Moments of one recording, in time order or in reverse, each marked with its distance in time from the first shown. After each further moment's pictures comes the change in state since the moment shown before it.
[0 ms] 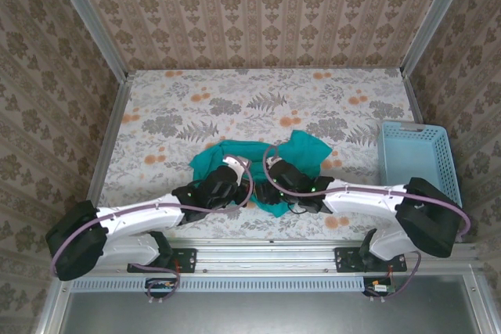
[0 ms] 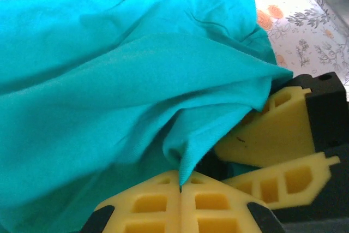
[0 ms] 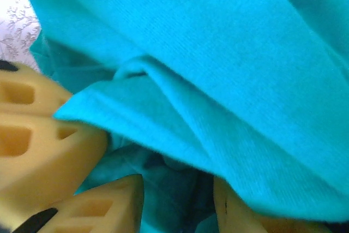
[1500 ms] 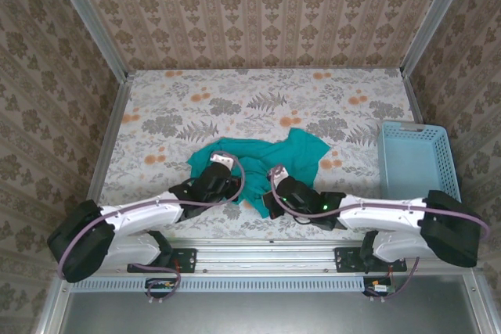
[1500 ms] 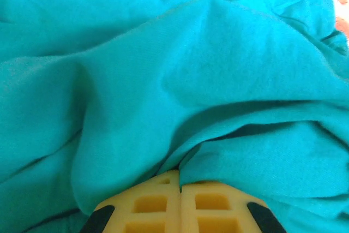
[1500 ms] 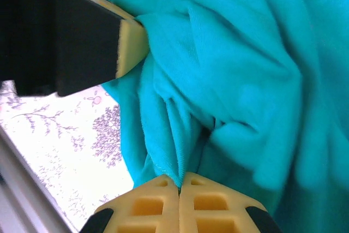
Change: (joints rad) left arm 0.127 0.037 -0.038 -0.033 -0.042 -0.053; right arm 0.132 -0.211 -0.166 0.097 0.113 -0.063
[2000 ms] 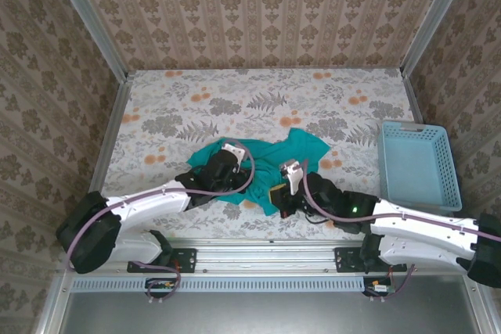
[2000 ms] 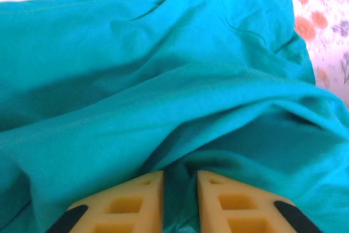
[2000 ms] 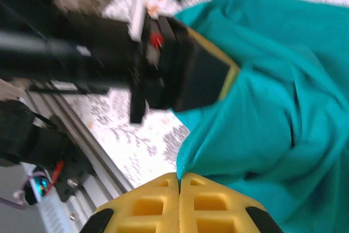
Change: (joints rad) left arm -0.005 0.055 0.151 -0.066 0.090 0.115; right arm 0.014 -0.286 0.103 -0.213 -0.050 0.014
